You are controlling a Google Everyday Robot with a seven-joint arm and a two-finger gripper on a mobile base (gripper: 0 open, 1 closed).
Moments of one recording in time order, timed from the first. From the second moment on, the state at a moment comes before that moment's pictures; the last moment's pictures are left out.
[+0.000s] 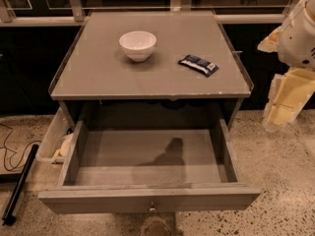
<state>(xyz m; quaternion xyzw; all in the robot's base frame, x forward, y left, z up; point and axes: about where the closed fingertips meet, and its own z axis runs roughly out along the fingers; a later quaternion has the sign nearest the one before) 0.438 -0.217 0.976 -0.60 0.78 -0.03 0.16</state>
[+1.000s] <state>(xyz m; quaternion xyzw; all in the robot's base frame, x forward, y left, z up) 0.407 -0.216 0.941 -0.63 0.75 -0.02 0.18</state>
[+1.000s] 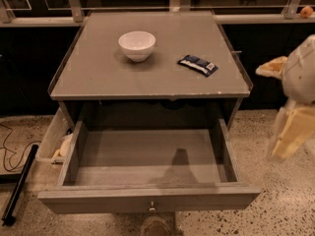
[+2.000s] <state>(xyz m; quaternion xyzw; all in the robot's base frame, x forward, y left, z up) 0.338 -0.230 0.778 -0.60 0.76 0.09 0.23</state>
